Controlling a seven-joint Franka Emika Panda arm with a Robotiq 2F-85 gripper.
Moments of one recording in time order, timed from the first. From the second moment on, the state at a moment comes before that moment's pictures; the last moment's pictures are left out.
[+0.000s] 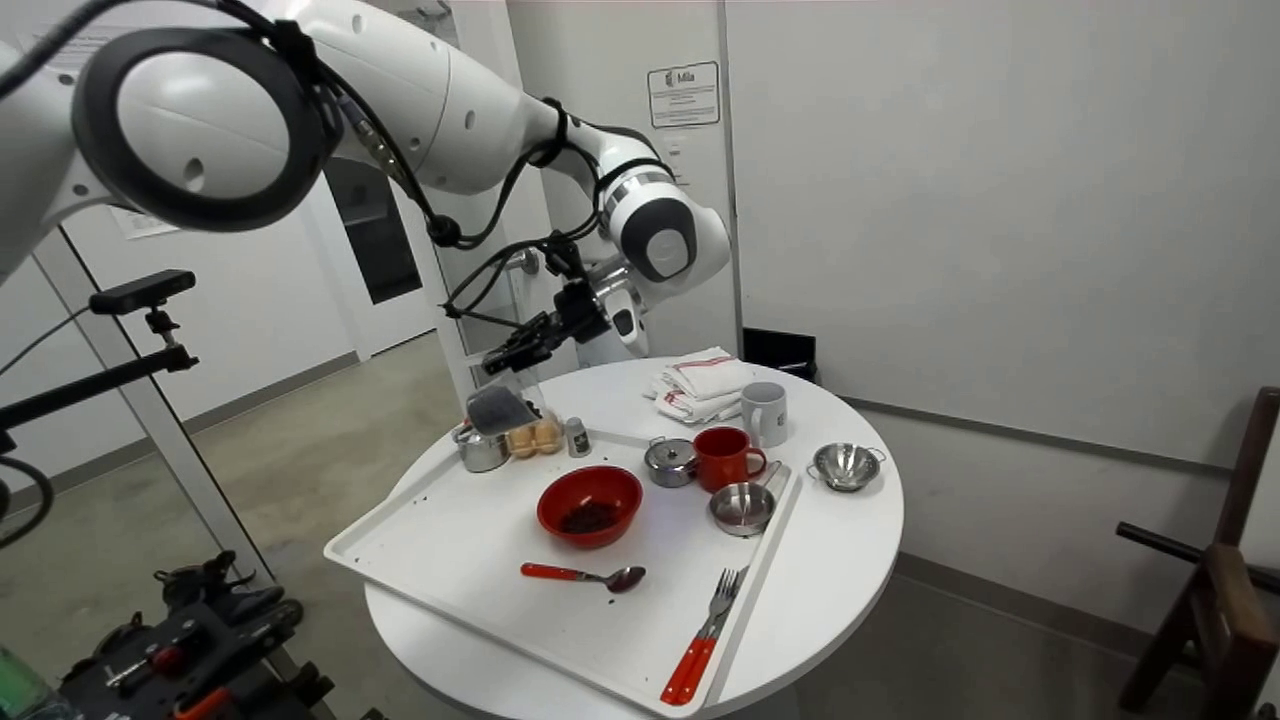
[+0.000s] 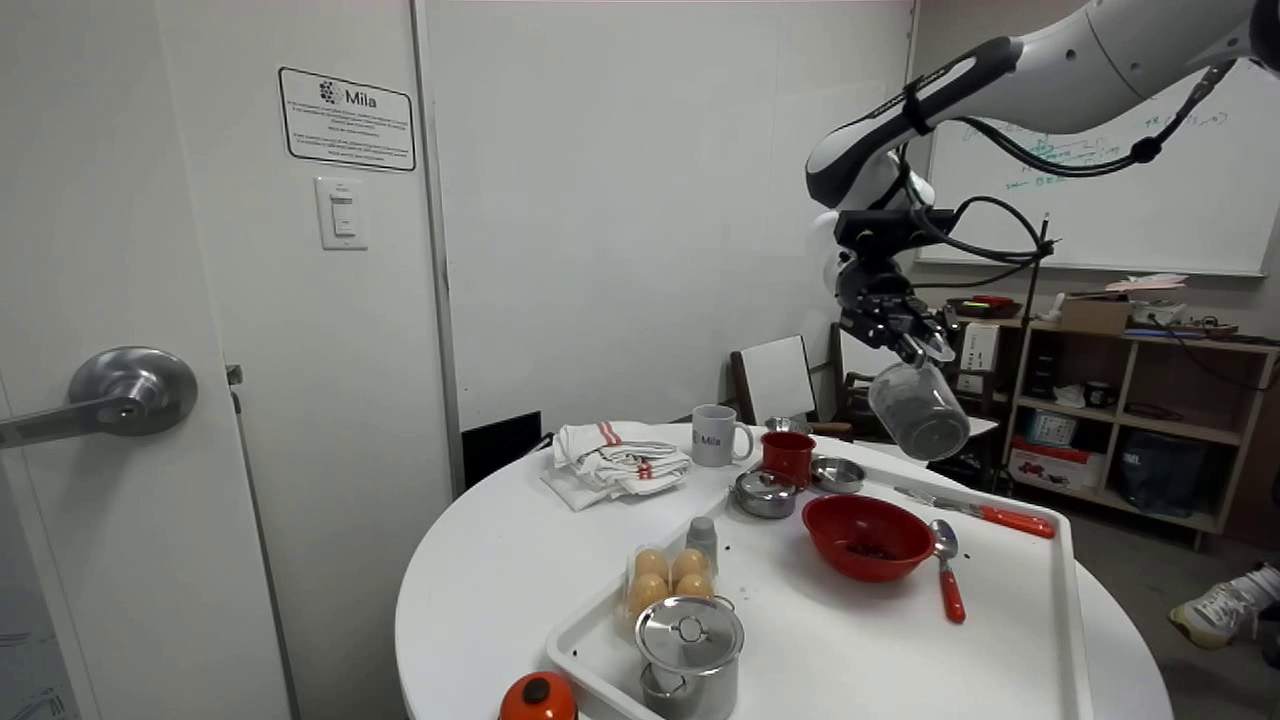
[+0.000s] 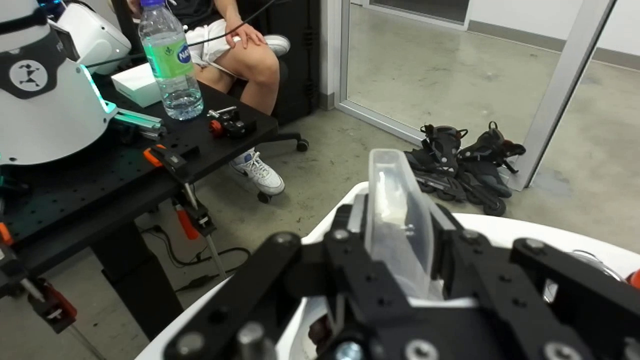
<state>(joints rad) -0.21 0.91 -0.07 -1.19 0.65 1.04 0.60</state>
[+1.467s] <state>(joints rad) -0.22 1.02 -0.07 -1.05 0.70 0.97 0.60</state>
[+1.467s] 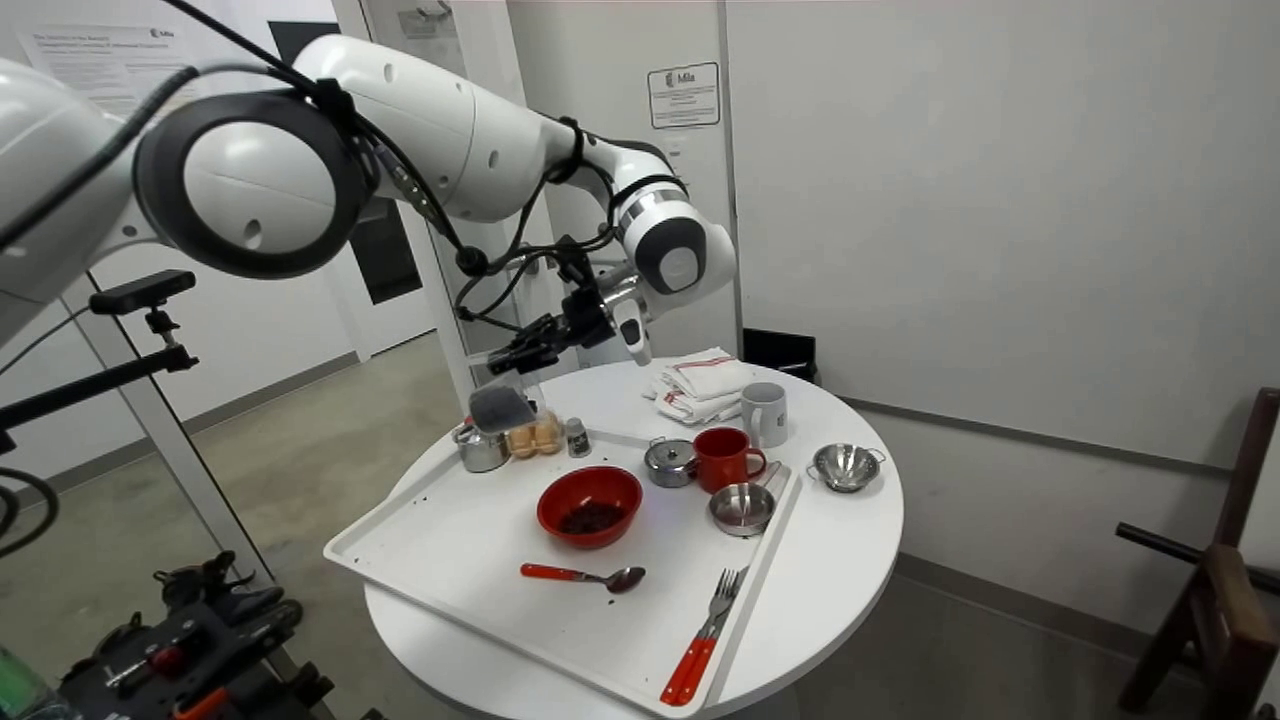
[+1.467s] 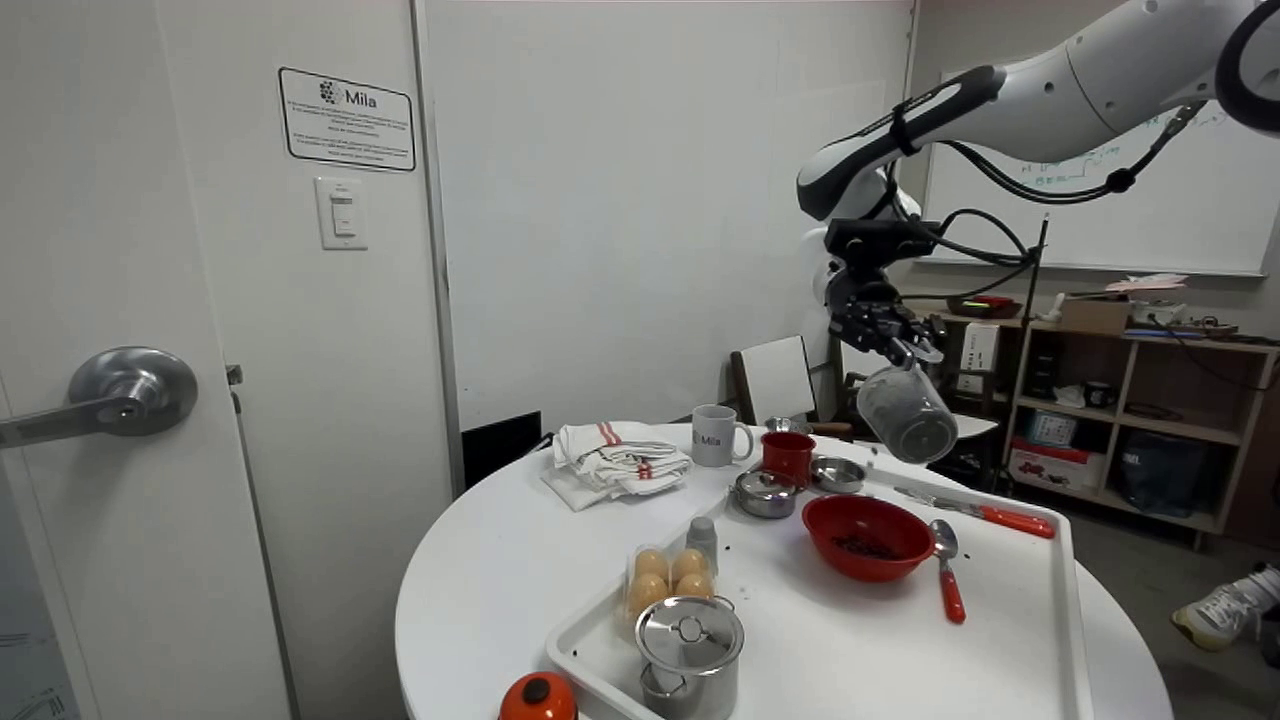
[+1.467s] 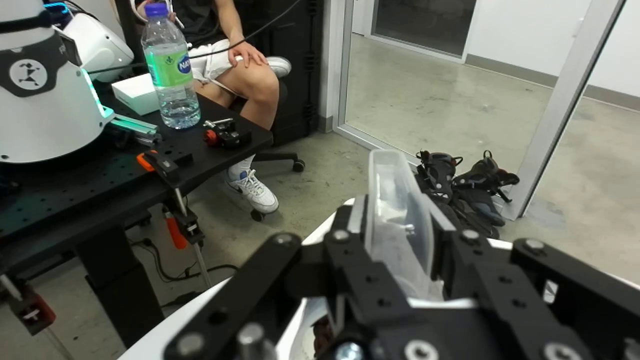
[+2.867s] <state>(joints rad) 0.12 0.92 -0.10 -1.29 0.39 1.76 1.02</state>
